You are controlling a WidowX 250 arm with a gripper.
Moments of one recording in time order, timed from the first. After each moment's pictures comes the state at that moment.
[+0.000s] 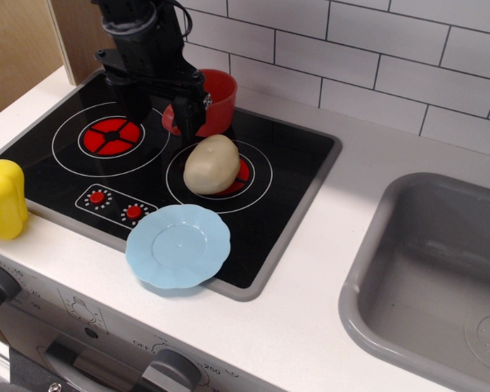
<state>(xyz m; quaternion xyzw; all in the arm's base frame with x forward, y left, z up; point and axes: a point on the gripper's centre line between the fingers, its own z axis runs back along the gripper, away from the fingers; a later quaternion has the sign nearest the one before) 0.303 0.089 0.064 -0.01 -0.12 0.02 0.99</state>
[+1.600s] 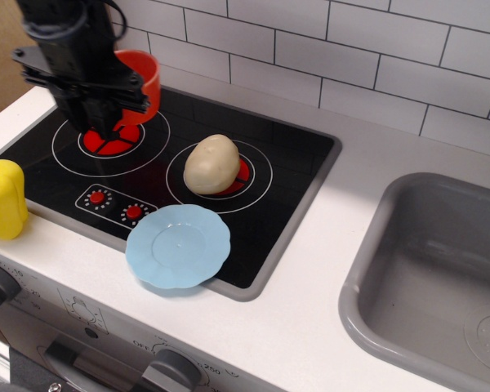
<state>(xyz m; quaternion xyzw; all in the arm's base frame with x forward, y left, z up) 0.241 0.113 0.098 0.06 -0.14 0.09 0.98</state>
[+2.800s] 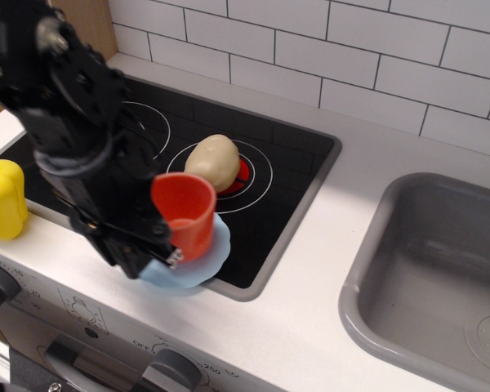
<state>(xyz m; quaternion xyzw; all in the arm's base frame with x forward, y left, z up) 0.171 0.023 0.066 -0.01 -0.10 -0.05 0.99</state>
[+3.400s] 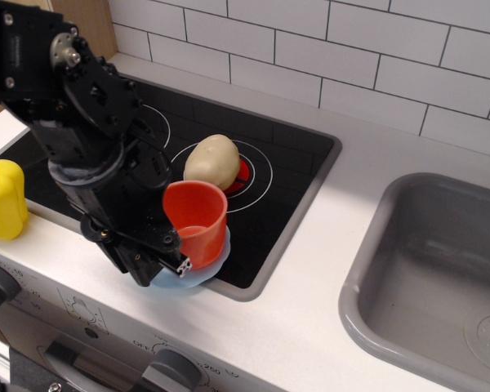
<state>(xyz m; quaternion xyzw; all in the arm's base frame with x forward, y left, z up) 0.170 0.022 0.064 -0.01 -0.10 -0.06 0.99</state>
